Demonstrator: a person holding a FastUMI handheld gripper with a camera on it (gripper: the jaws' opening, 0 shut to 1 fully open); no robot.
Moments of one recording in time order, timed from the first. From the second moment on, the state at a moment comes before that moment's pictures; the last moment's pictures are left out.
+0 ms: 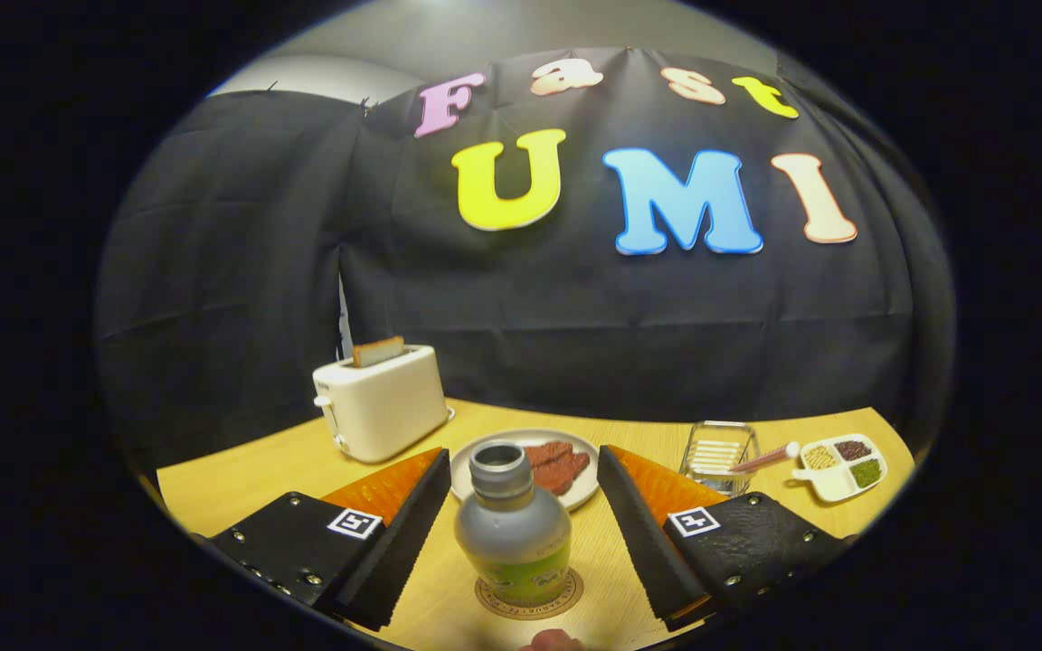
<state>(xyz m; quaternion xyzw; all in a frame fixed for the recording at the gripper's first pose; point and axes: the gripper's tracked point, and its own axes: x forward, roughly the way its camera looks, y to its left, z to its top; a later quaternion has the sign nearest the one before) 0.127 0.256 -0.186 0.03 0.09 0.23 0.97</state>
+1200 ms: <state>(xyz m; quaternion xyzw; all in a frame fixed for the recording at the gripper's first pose) 0.046 -0.001 0.066 0.03 0.01 0.04 1.00</state>
